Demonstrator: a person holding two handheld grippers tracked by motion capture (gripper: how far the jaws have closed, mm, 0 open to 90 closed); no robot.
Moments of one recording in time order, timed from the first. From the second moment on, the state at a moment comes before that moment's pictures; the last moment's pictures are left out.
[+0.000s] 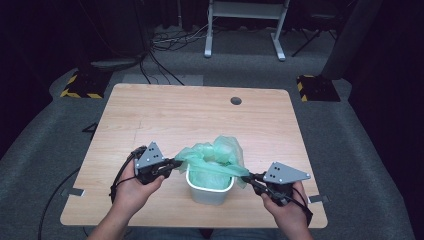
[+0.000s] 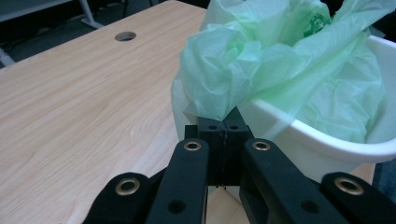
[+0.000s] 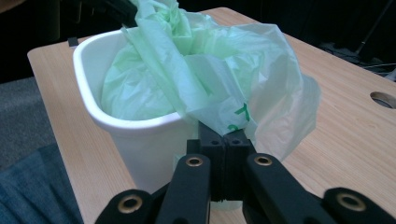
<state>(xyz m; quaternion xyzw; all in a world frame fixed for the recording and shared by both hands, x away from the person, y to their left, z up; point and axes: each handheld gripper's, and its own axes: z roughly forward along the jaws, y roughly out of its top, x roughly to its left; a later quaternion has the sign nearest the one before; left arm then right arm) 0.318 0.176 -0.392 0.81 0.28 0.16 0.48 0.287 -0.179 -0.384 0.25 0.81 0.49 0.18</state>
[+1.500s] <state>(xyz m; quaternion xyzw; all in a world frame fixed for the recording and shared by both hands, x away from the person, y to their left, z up) 0.345 0.153 -0.374 0.80 0.31 0.18 0.49 0.307 -0.171 -0.379 0.32 0.80 0.46 0.22</state>
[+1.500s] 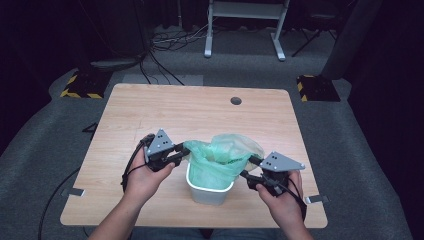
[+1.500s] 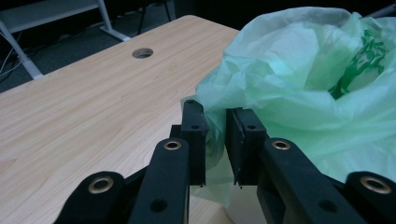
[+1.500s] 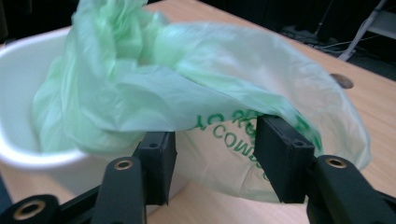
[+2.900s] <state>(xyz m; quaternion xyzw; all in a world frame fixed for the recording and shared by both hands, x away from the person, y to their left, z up) 0.337 0.116 -0.363 0.79 0.26 0.15 0.53 0.348 -0.099 -0.371 0.22 0.84 0.47 0.14</state>
